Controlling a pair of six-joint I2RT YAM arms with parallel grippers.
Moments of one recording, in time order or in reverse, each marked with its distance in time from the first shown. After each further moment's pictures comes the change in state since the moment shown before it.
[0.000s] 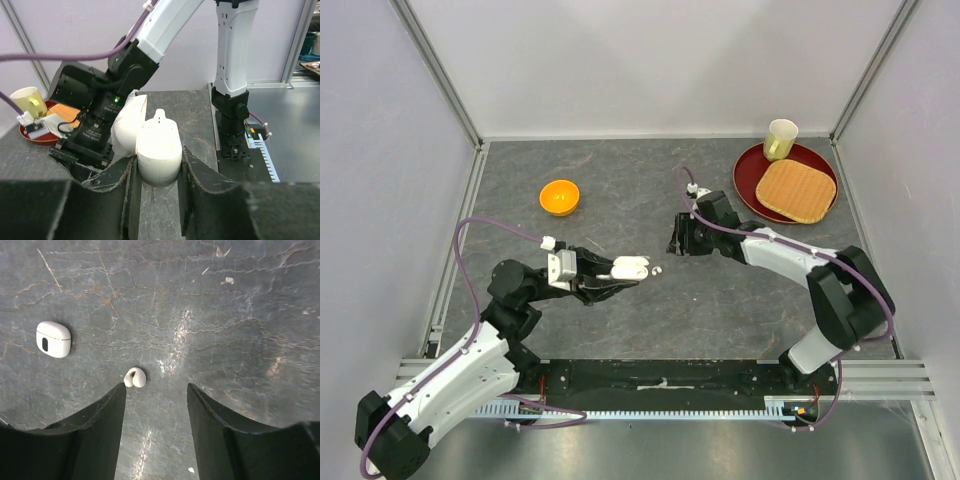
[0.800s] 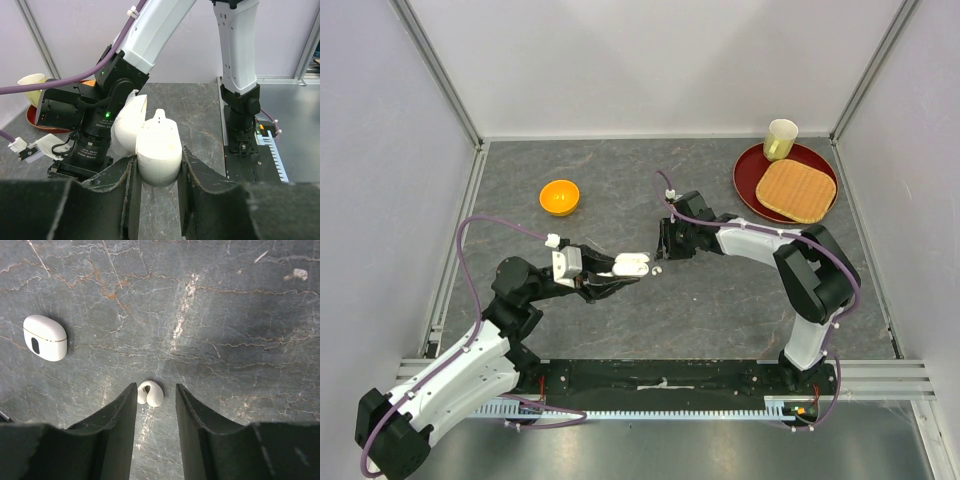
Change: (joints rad) left arm 0.000 0.012 0.000 -0.046 -0.042 0.034; right arm 0.064 0.246 0.151 -0.051 -0.060 0.047
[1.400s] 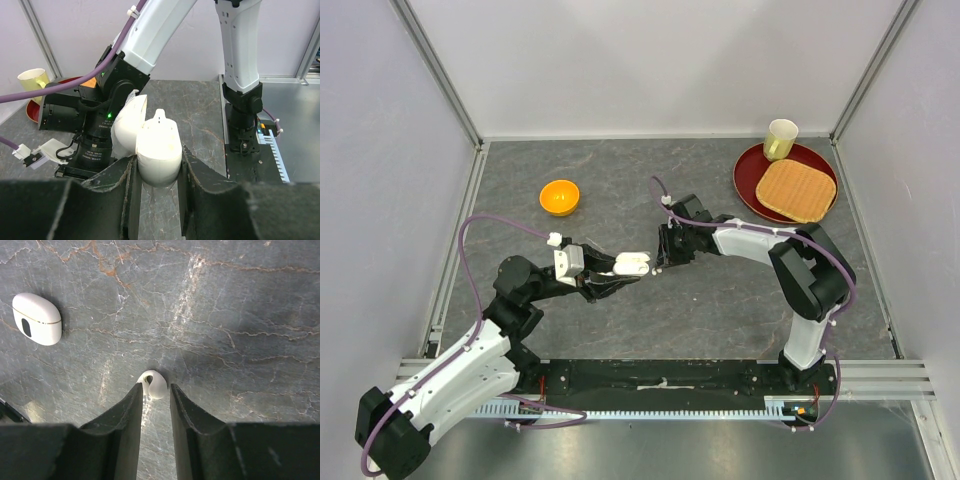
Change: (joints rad) left arm 0.000 0.009 0.000 -0.015 -0.016 0.003; right arm 0.009 0.031 0.009 -0.047 -0.051 -0.025
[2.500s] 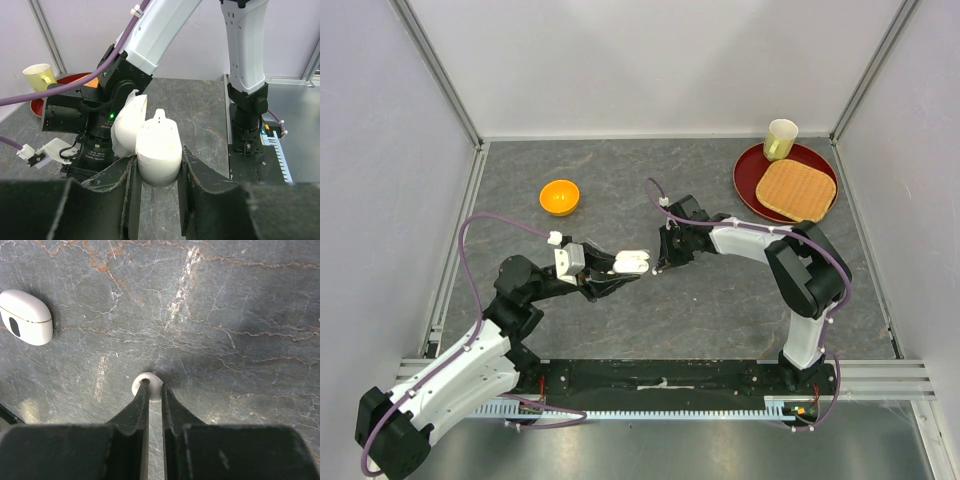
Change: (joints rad) left arm 0.000 0.002 -0.002 -0.008 -0.027 0.000; right arm 0.008 0.030 0.028 -0.038 0.002 -0.016
